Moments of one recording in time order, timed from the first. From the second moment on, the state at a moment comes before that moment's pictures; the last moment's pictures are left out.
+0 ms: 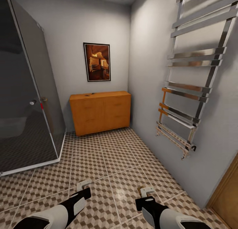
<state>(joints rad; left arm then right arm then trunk) -0.72 -0.07 -0.13 -0.01 0.43 -0.09 0.19 -0.70 0.17 -0.06 0.03 0.19 0.05 -0.18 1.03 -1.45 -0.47</state>
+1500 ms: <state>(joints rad) -0.71 -0.07 -0.13 -0.01 0.44 -0.09 0.12 -0.70 0.17 -0.06 0.03 0.19 0.20 -0.17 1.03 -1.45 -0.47</state>
